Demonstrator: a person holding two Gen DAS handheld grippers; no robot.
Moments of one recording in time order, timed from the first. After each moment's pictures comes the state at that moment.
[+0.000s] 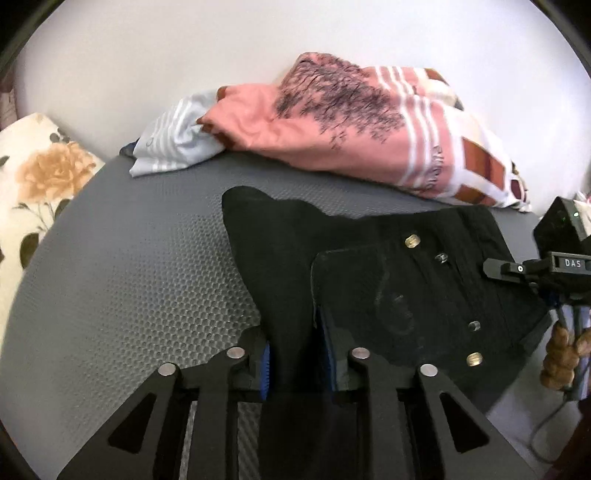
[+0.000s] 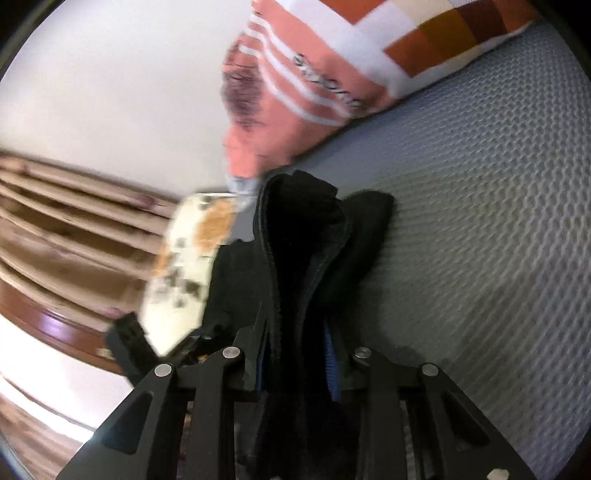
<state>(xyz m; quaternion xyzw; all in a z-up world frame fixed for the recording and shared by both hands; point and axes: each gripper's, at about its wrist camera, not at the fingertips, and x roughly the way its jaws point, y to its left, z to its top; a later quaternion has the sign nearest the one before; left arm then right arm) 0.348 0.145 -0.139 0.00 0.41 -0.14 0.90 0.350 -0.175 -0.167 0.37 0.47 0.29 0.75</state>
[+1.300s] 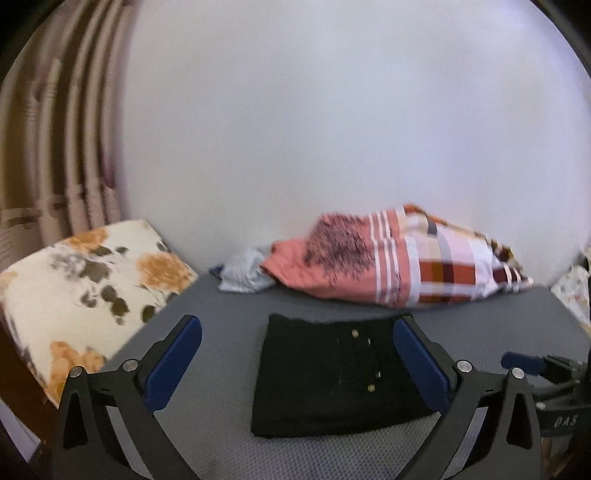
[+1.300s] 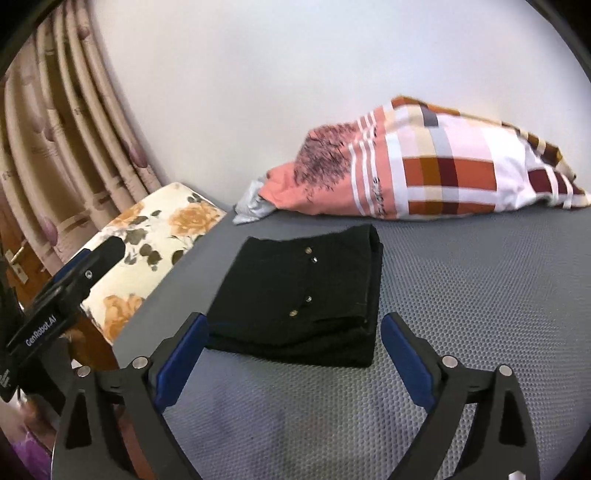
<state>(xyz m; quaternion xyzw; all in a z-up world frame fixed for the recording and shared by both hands) 0.139 0.093 0.027 0.02 0.17 0.00 0.99 0.153 -0.132 -0.014 0.12 0.33 0.18 0.92</state>
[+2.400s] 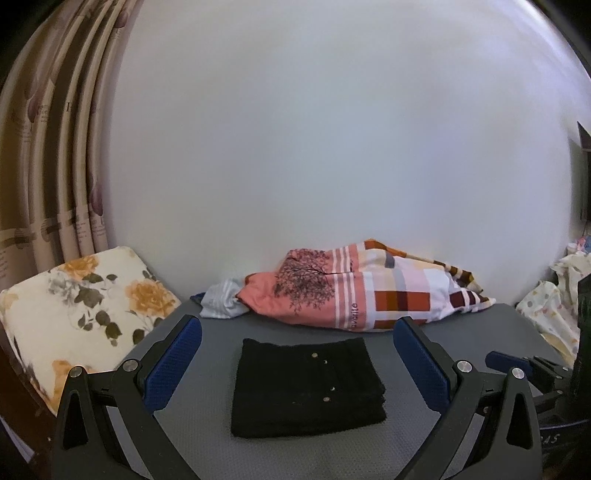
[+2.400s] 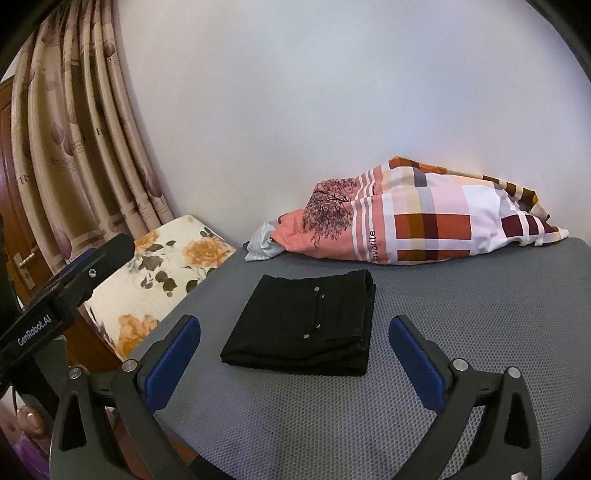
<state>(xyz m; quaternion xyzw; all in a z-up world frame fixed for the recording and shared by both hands) 0.084 0.073 0.086 0.01 0.15 -0.06 0.99 0.089 -0.139 0.047 0.11 0.26 0.16 0.95</state>
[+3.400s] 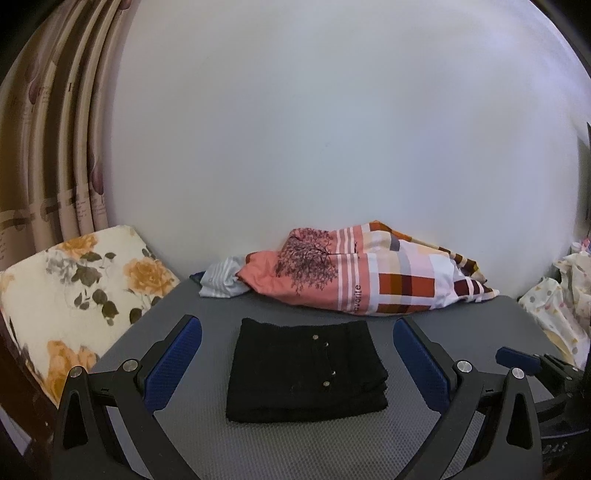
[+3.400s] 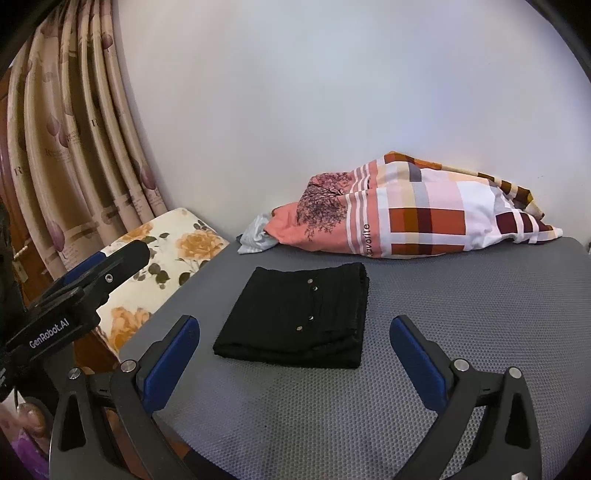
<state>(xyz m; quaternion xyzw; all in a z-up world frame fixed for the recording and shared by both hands) 0.098 0.075 0.065 0.00 0.18 -0.05 0.98 0.087 -0.136 0.040 0.10 0.27 0.15 0.95</state>
